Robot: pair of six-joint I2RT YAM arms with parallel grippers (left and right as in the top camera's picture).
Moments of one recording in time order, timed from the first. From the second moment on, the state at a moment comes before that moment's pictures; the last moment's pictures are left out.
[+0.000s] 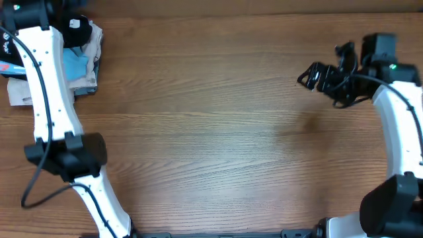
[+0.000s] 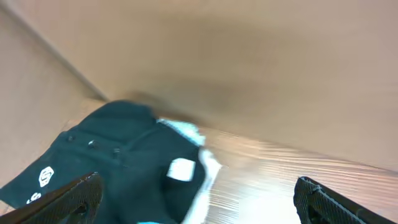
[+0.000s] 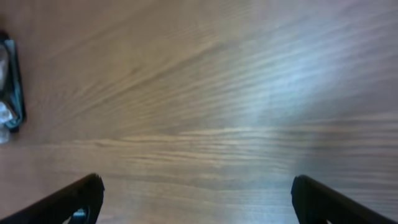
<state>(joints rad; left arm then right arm) 0.18 2.17 2.59 -0.98 -0.14 -0.05 -0.15 1.66 1.51 -1.03 -0.45 0.15</state>
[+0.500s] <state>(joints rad) 0.00 1.90 2.64 -1.18 -0.13 -0.06 -0.07 1.40 1.81 -1.26 -0.35 0.14</state>
